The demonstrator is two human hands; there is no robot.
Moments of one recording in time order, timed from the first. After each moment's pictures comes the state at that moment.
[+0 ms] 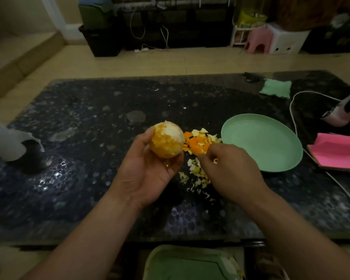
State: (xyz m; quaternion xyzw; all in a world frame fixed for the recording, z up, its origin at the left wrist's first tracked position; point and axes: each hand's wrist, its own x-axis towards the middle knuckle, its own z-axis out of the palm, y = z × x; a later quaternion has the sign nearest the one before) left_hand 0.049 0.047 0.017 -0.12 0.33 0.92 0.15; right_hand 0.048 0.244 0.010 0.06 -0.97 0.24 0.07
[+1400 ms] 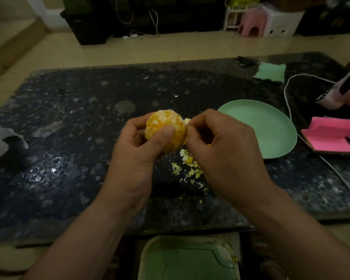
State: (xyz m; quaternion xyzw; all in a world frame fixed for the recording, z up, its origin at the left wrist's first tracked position) left_hand 0.069 0.065 0.029 -0.04 0.60 0.80 -0.03; right_hand 0.068 0.233 0.043 0.12 -0.89 0.39 0.21
